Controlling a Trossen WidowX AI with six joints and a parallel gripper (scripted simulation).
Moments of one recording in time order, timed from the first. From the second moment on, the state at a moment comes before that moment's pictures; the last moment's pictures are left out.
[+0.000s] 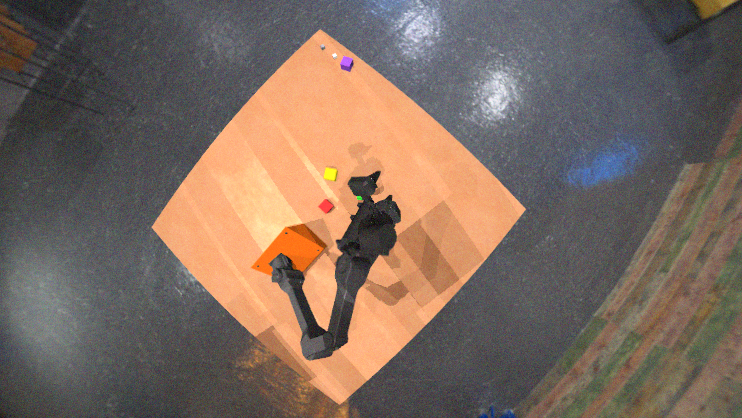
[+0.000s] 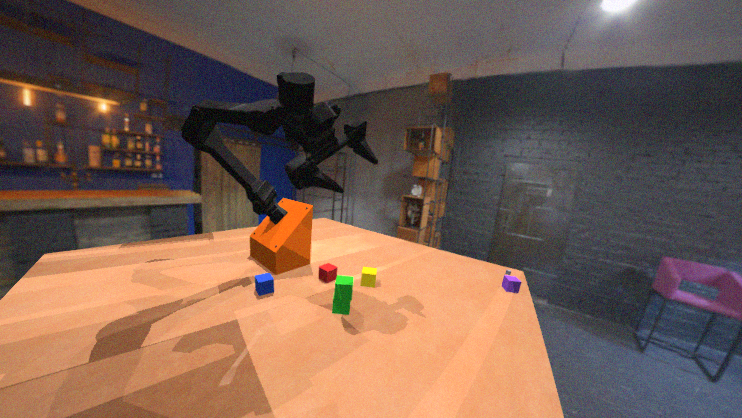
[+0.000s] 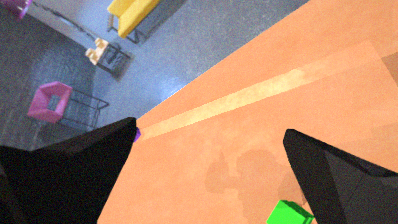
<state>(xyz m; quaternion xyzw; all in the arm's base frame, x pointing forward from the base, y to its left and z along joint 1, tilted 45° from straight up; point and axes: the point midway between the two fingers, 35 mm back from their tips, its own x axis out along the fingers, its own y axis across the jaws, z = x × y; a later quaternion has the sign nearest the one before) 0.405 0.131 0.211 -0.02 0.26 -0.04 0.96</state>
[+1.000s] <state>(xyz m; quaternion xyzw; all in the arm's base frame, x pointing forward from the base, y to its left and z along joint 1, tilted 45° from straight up) 0.257 0.056 -0.026 -0.32 0.62 -0.21 0.68</state>
